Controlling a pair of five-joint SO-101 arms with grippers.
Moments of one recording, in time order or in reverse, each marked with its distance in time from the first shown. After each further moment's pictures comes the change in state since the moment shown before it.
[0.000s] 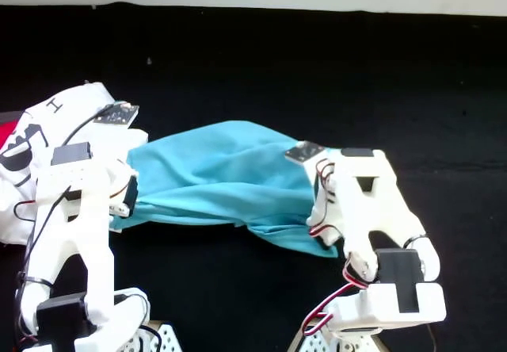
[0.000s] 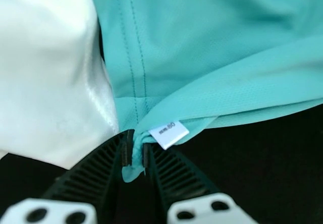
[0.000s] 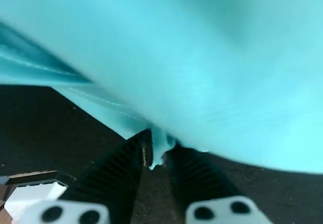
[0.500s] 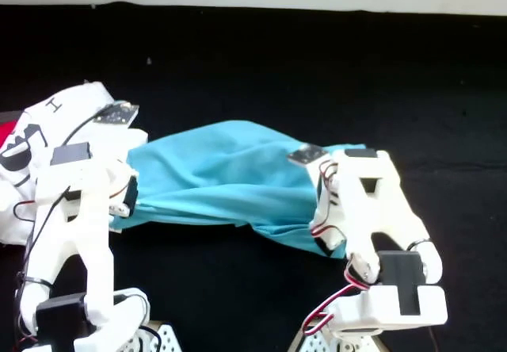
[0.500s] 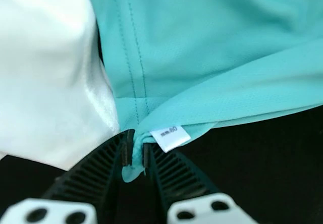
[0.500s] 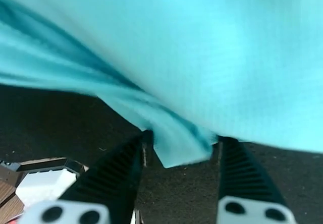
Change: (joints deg) left arm 0.0 0.0 0.0 0.0 0.0; right arm 1.1 -0.2 1.0 2.8 0.0
